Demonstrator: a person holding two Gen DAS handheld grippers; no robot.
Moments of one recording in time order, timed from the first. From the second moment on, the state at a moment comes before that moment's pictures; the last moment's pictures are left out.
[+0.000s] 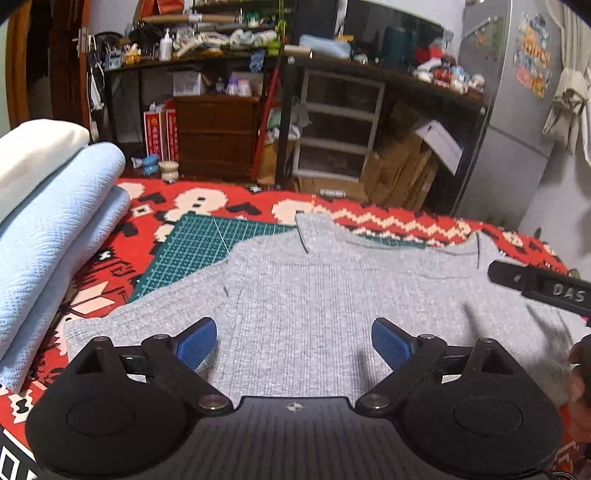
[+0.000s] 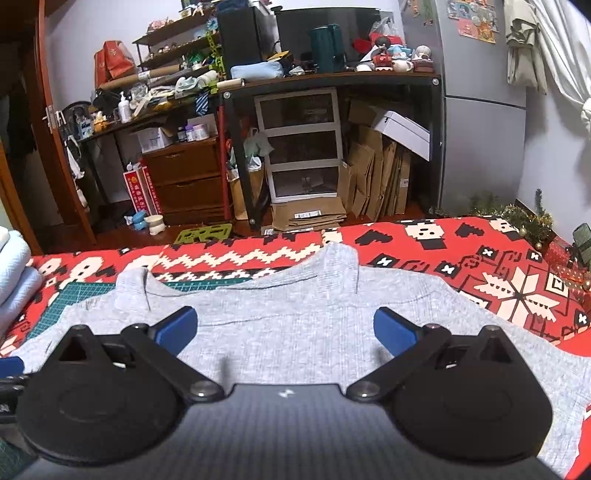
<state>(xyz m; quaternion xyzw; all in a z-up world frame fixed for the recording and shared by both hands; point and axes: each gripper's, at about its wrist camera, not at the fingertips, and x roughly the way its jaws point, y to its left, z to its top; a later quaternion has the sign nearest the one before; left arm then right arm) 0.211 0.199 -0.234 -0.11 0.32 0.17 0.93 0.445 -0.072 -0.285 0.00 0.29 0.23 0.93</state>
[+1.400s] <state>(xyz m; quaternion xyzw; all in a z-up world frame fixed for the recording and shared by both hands) 0.093 0.302 -0.245 -0.32 0.34 0.14 0.88 0.415 -0.040 -0.297 0.03 0.28 0.40 0.87</state>
